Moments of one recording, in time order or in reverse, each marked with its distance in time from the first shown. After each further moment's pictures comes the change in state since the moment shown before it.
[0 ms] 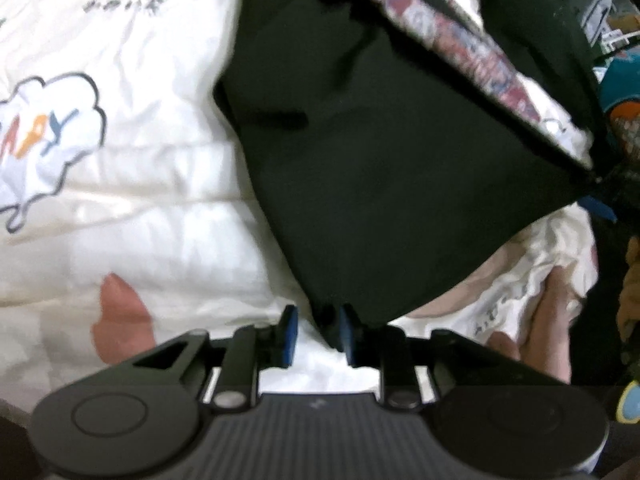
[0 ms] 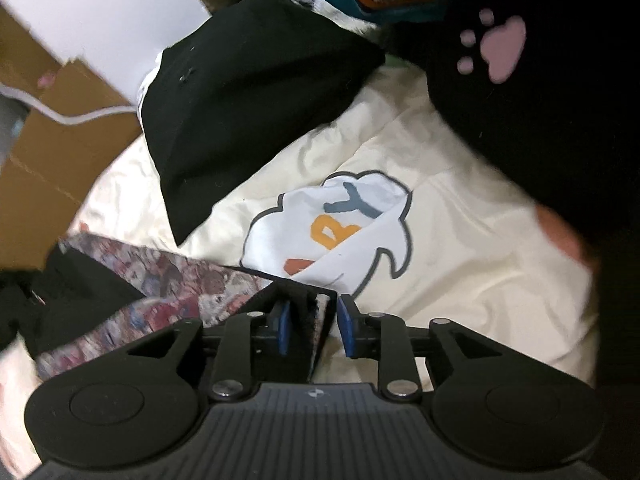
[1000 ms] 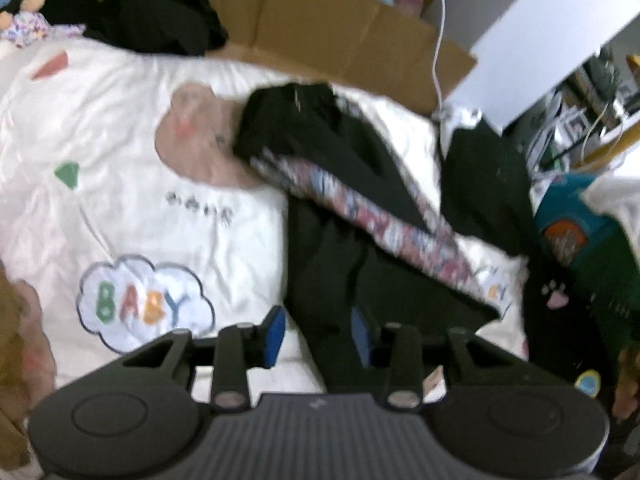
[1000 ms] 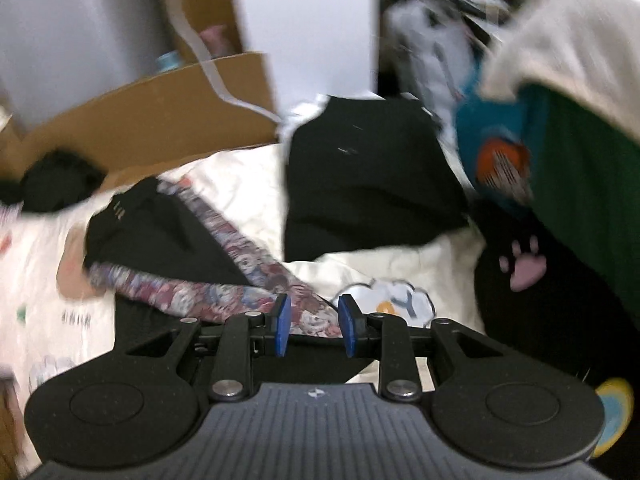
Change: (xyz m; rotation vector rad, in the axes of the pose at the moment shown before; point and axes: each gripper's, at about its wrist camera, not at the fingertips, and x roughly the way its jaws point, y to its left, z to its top) left arm -0.192 0.060 0.066 0.028 -0.308 -0.080; right arm -0.154 0.109 0.021 -0.569 -0.056 0.065
